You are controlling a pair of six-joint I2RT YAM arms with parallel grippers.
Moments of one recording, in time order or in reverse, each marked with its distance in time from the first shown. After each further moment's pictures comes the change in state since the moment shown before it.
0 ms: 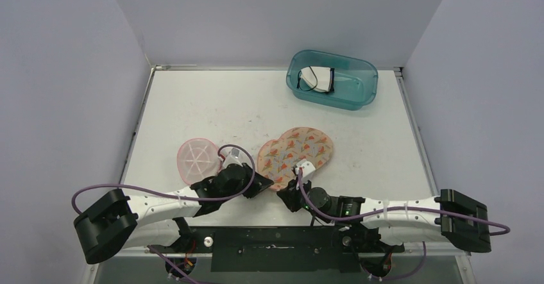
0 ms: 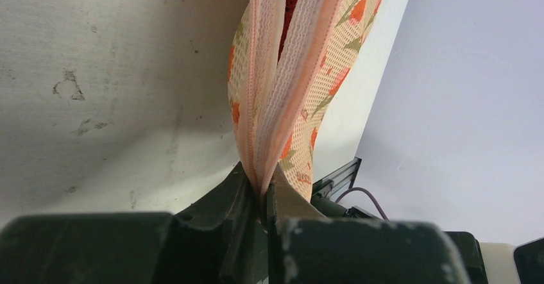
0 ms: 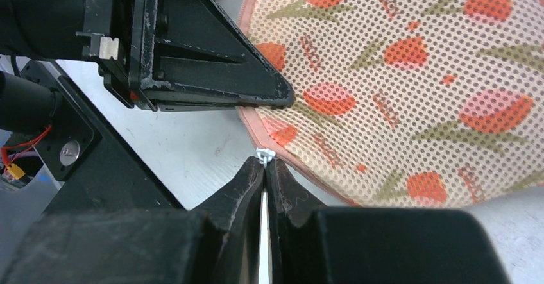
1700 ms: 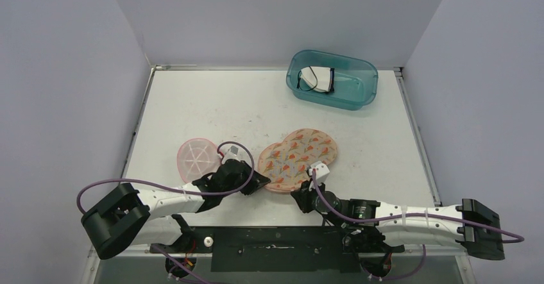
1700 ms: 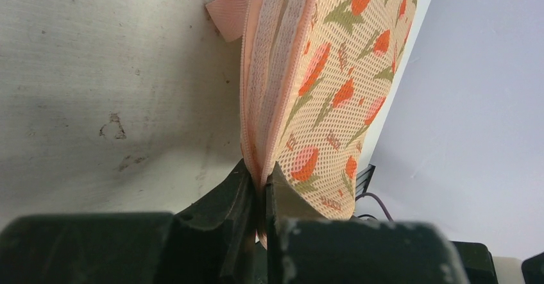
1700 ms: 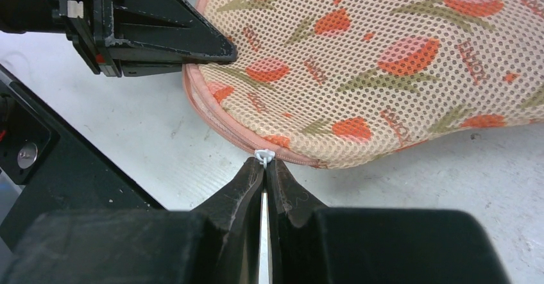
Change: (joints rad) left arm 0.100 0.085 -0.012 0.068 0.091 0.062; right arm 0.006 -0.210 -0.043 -0.250 0.113 0.063
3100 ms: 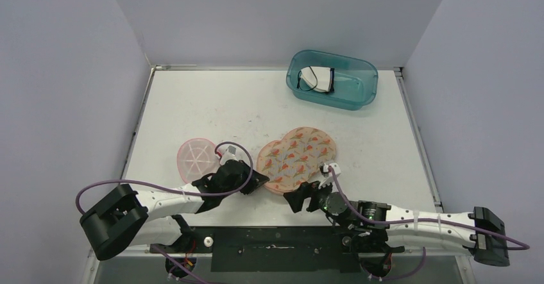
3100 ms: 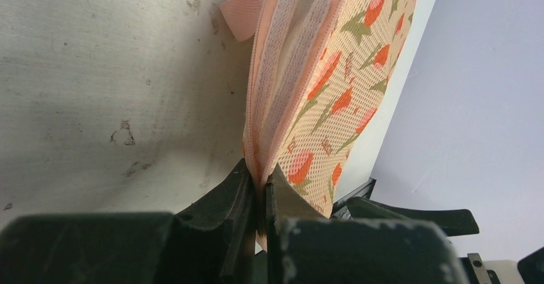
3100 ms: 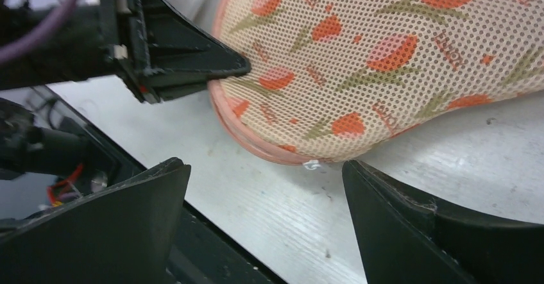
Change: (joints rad) left arm -0.012 -0.012 0.000 -0.010 -0.055 -0.011; right arm -0.001 -0.135 -0.039 -0.039 0.014 0.135
